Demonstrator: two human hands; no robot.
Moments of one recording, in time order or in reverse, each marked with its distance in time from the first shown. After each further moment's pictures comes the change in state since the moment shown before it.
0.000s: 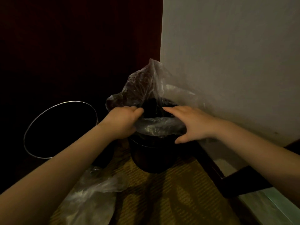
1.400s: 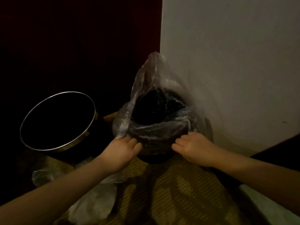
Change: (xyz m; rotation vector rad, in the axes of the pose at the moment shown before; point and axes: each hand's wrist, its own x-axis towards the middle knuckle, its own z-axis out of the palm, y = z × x) left_hand -0.070 0.045 0.085 -0.006 0.207 0.239; right_hand -0.024 -0.006 0.116 -0.287 0.422 -0.435
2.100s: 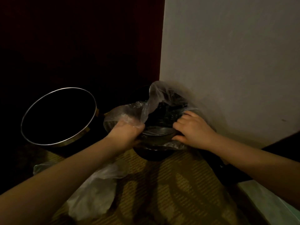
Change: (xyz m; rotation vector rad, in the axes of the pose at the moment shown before) left_hand 0.039 -0.012 -0.020 -0.102 -0.254 -0.230; right_hand 0.023 0.026 -0.008 -0.019 -0.101 0.259
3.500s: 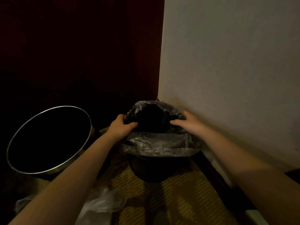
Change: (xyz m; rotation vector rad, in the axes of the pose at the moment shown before) left_hand 0.077 -0.058 0.008 -1.120 0.086 -0.785; right_hand 0.073 0.062 0.014 1.138 -0.144 0.939
